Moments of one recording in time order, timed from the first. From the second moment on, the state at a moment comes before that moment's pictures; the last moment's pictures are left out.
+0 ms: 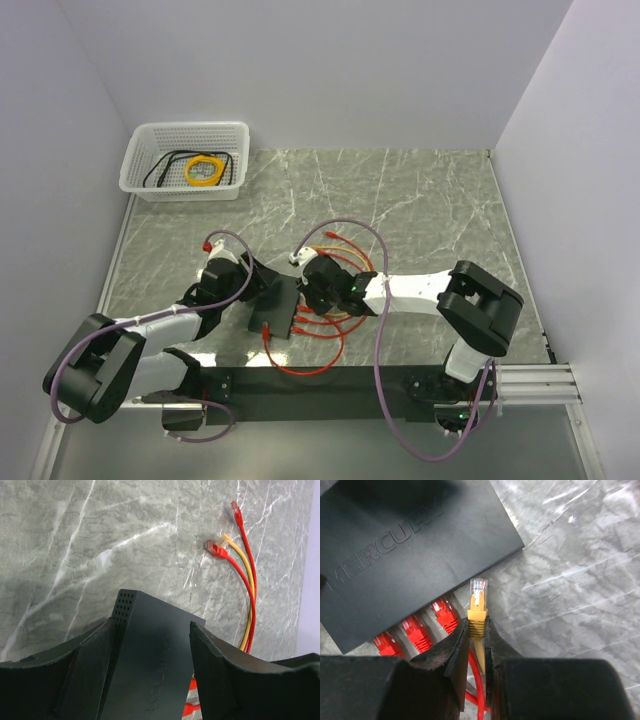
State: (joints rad) left arm -0.46 1.19 0.23 0.45 0.03 -0.93; right arm 1.02 1.66 0.84 -0.02 0.07 0.25
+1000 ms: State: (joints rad) left arm -0.46 1.23 0.22 0.48 0.04 -0.91; right arm 1.08 1.67 0.88 -0.09 0.12 0.20
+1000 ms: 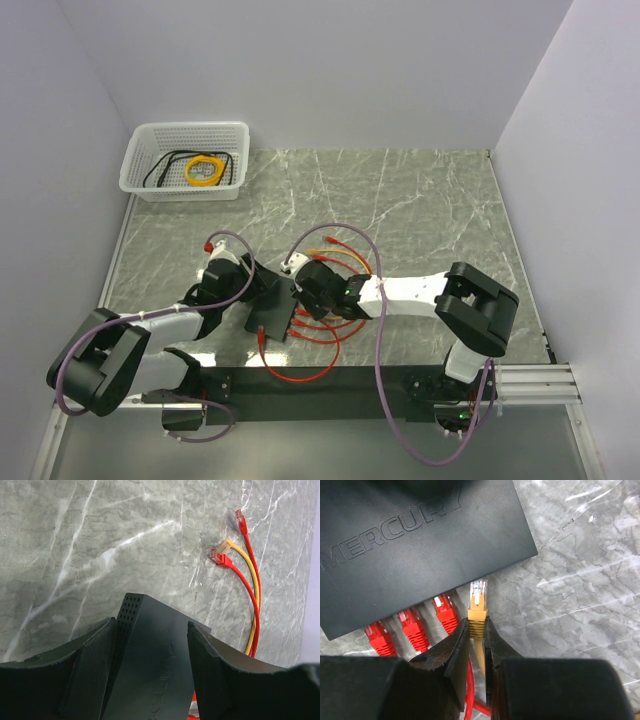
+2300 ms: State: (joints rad) left arm -0.46 1.21 0.13 0.62 0.00 -0.87; right arm 1.07 1.74 0.96 -0.11 0.02 0.12
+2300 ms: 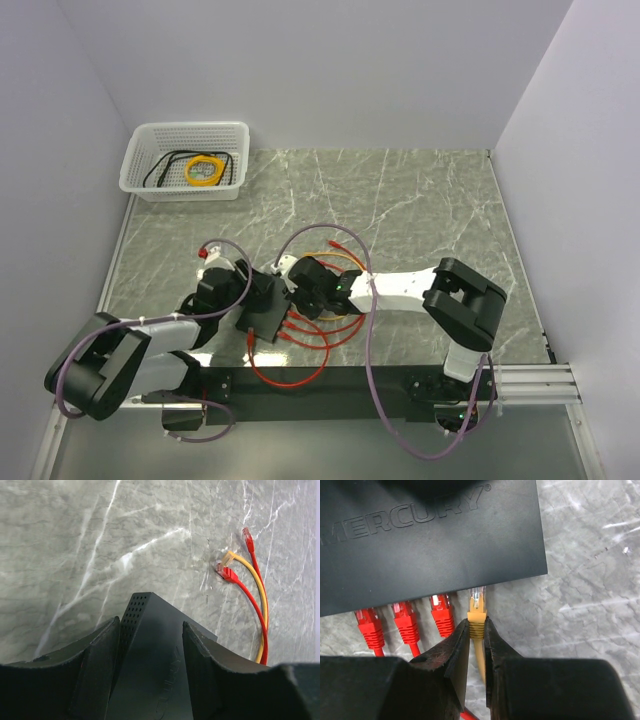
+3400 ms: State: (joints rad) left arm -0.58 1.15 0.10 0.58 -0.22 -0.85; right arm 1.03 1.74 1.02 -0.17 -0.06 0.11
